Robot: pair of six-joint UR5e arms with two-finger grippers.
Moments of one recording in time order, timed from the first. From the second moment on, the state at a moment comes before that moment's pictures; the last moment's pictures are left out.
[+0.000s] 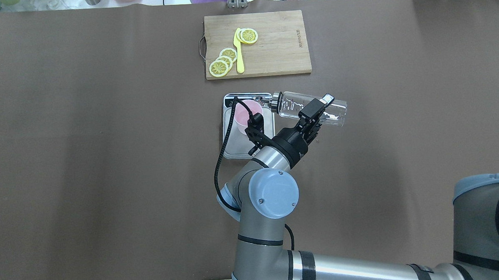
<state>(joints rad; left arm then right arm) -1.66 -1.46 -1.68 -1.44 -2.32 0.14 0.26 -0.69 1.49 -2.83 0.67 1.02</state>
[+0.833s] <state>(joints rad) -1.66 -1.45 -1.67 -1.44 -2.32 0.14 0.26 -0.66 1.47 -2.94 0.68 1.03</state>
